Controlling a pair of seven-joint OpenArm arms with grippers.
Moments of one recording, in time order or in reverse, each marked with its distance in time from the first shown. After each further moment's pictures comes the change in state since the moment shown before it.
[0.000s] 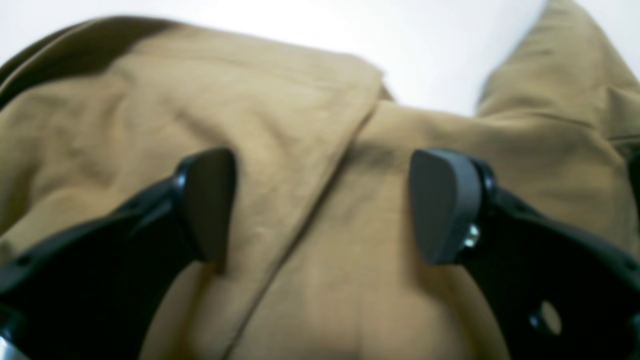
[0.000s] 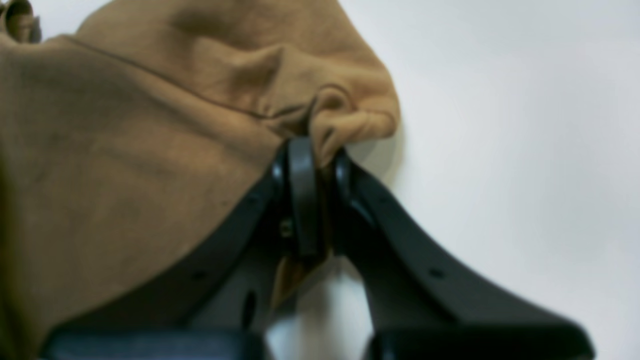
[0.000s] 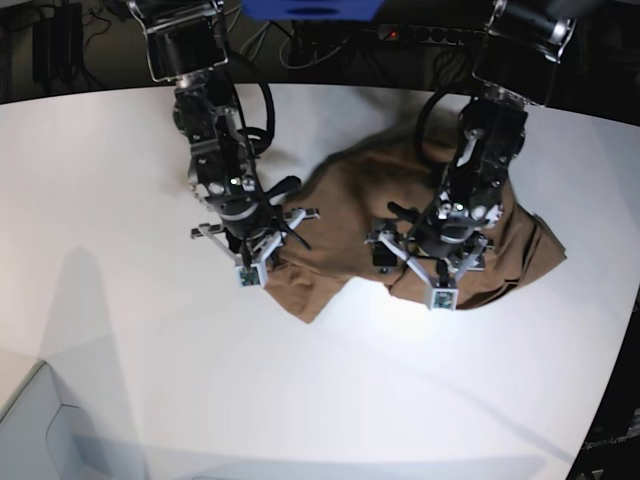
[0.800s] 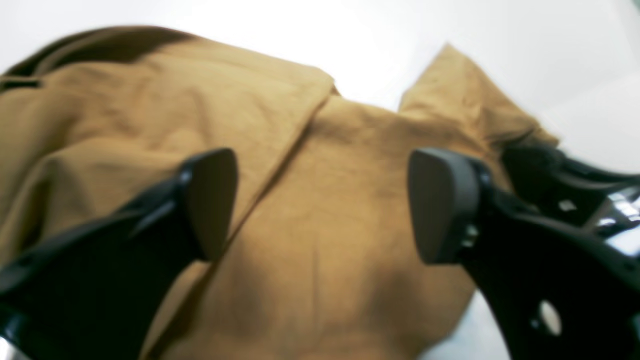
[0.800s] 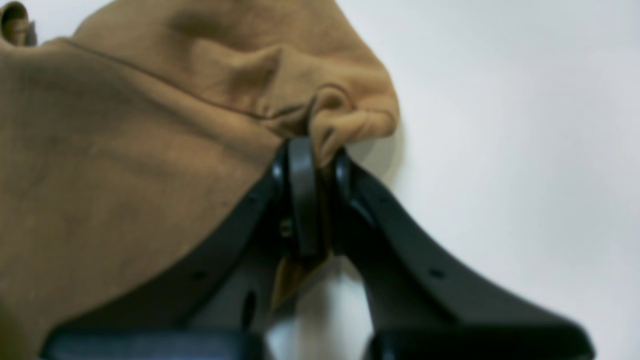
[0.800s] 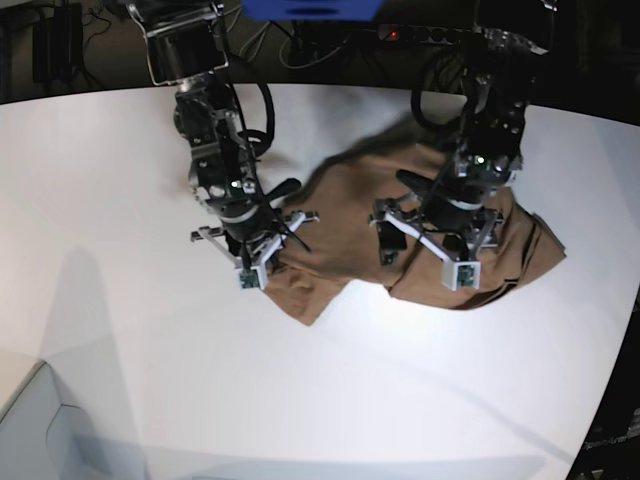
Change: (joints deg) left arm 11.2 1.7 -7.4 16.5 -0.5 -0.2 0.3; right arm 0.6 0.0 -0.1 -1.4 -0.2 0.0 1.4
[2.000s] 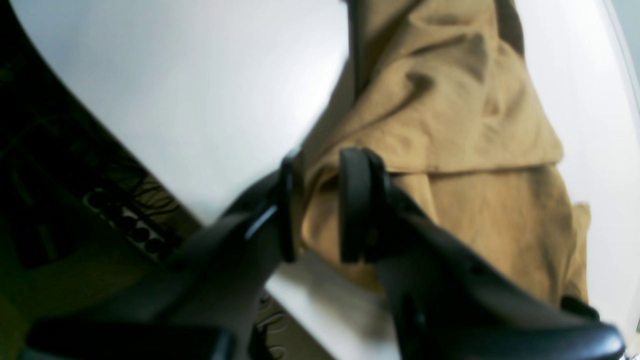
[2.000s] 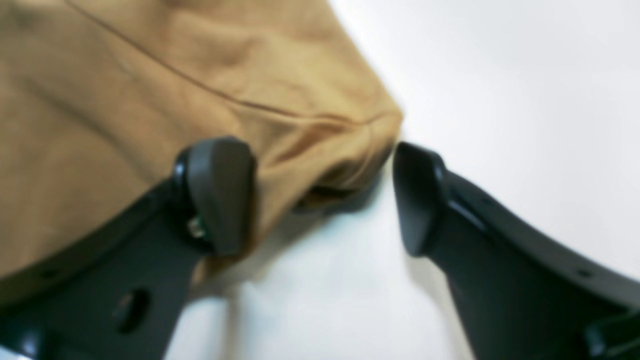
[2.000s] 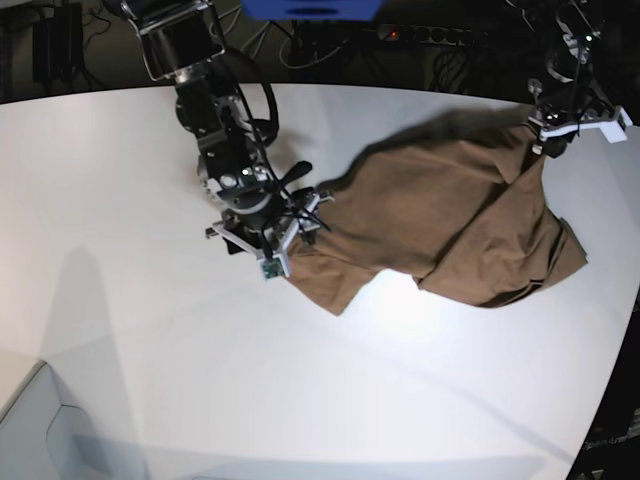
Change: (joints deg) left arm 20.6 18.9 -54.7 6.1 -18.6 -11.5 -0.2; right arm 0.3 2.6 -7.0 4.5 1.1 0.3 -5.0
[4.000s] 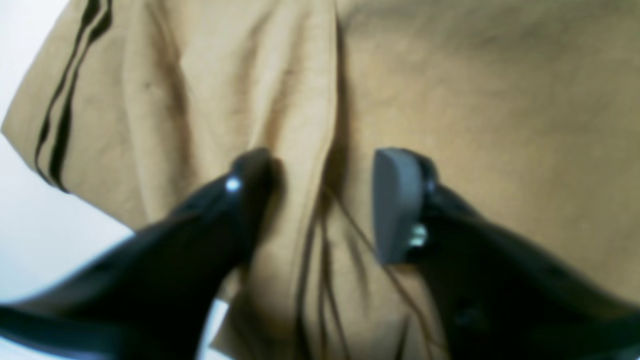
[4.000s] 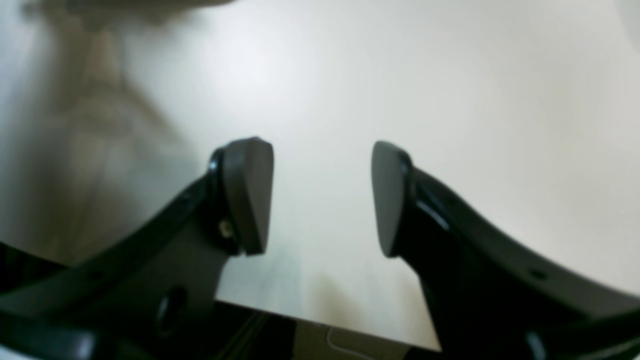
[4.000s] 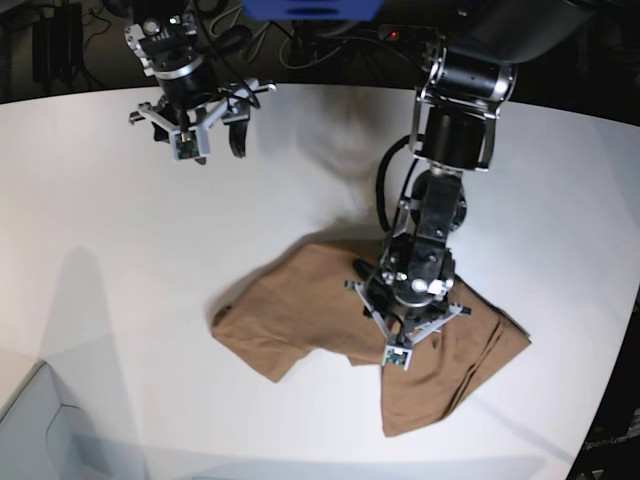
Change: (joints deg) left arm -46.4 -4.5 50.8 -43.5 50.6 0.0 0.5; right arm -38.2 5.1 10.0 37.4 -0.9 0.2 6.1
